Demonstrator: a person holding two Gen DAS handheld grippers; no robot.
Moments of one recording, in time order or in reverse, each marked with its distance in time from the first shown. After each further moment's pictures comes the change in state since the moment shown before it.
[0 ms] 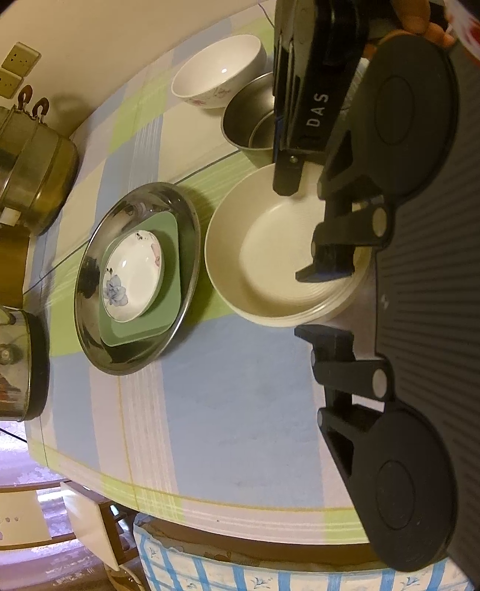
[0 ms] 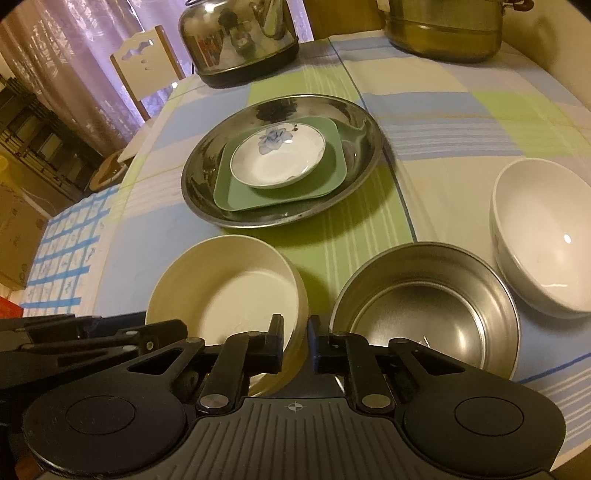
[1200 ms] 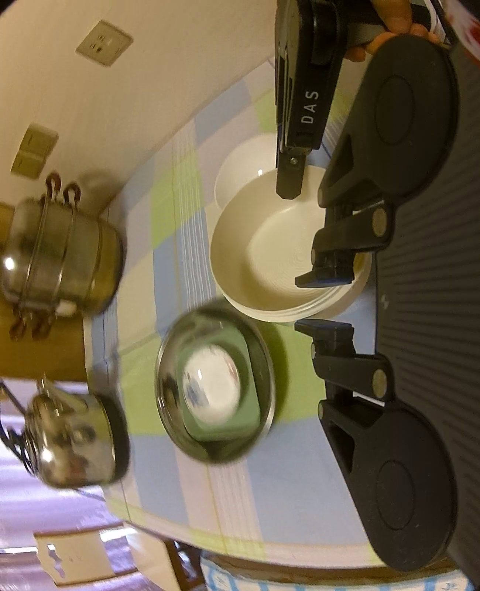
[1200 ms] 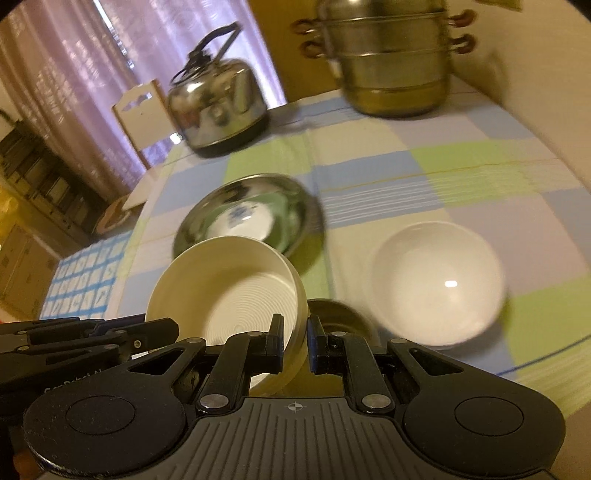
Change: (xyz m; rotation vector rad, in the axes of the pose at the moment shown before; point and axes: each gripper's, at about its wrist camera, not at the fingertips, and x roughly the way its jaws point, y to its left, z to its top) left arm -0.061 -0.110 0.023 0.125 -0.142 -0.097; right arm -0.107 -0.075 0.017 0.059 -0.141 0.011
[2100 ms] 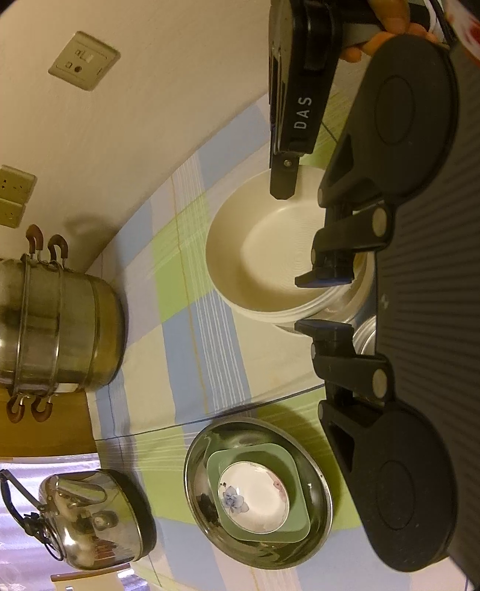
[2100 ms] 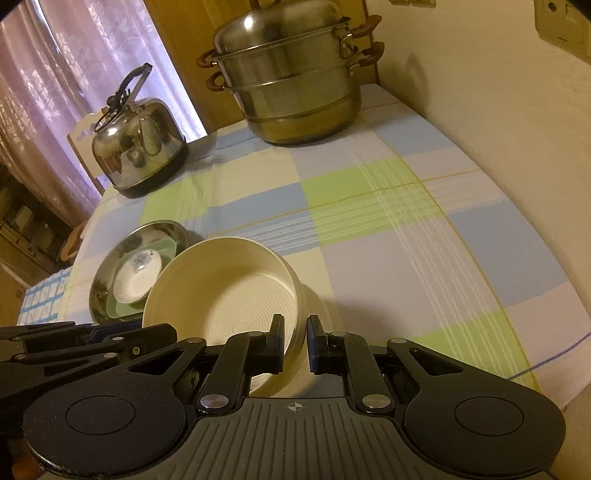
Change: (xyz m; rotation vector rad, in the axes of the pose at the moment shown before) left arm 0.071 -0.100 0.051 0.039 0.020 -0.035; right arm -0.018 -0.125 0.047 0.034 -0.020 -0.078
